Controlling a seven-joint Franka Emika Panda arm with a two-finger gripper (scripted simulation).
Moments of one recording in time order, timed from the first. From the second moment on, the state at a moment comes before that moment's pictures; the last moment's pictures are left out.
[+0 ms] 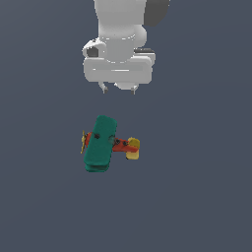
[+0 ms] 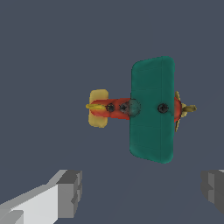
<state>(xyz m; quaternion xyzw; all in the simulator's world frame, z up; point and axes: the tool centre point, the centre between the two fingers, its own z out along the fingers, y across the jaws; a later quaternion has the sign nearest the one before) -0.062 -0.023 0.341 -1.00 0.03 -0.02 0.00</state>
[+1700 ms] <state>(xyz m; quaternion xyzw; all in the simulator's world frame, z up) -0.076 -0.037 0.287 -0.99 -0.10 0.03 -0.09</state>
